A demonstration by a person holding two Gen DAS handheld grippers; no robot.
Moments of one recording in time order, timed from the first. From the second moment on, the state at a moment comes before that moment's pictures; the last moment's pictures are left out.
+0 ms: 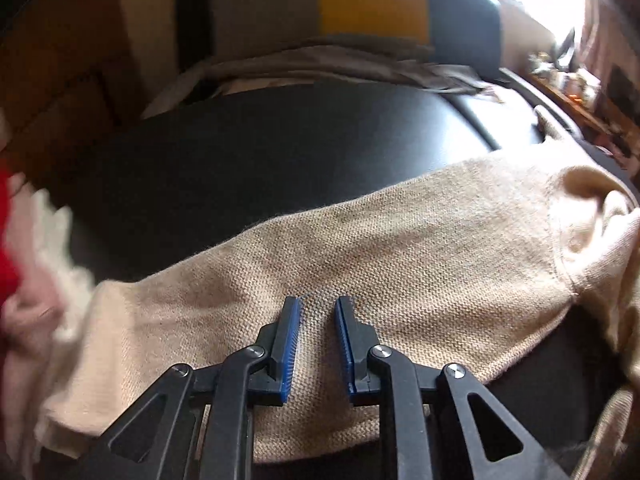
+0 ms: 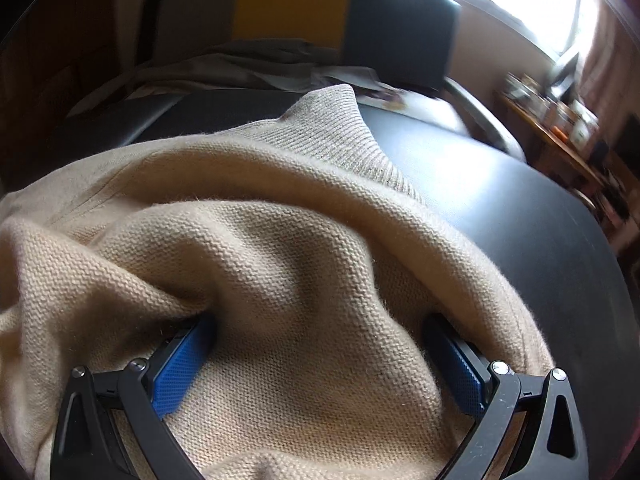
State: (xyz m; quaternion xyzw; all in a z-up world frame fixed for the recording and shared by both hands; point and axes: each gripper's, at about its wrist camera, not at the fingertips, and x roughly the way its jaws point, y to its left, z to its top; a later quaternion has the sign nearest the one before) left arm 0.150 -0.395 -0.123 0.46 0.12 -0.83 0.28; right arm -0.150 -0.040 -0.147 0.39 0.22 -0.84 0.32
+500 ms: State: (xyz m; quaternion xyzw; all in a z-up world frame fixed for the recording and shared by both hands) left arm 0.132 -0.342 -0.062 0.43 0.17 -0.86 0.23; right arm -0.090 -0.014 -0.100 0.38 0.13 -0.82 0.41
